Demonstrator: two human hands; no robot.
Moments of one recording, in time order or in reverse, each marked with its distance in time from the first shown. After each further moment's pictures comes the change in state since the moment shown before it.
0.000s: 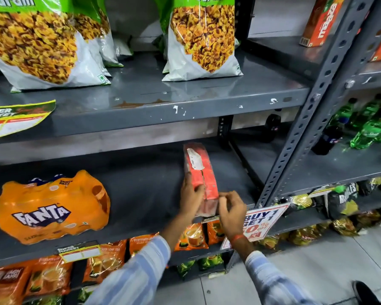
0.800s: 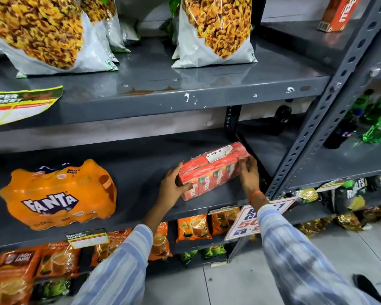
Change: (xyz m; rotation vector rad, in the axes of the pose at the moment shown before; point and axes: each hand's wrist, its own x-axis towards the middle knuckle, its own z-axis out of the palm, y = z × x) left_hand 0.010 -0.037 -0.069 0.147 -0.097 0.144; right_hand 0.100 0.034 0.005 0.115 -0.137 0.360
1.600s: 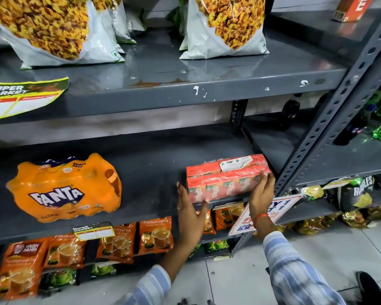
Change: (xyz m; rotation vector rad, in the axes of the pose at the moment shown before) left_hand -0.085 0.009 0.056 -0.080 0.187 -0.126; right_hand -0.064 0.019 -0.011 0.096 0.326 0.002
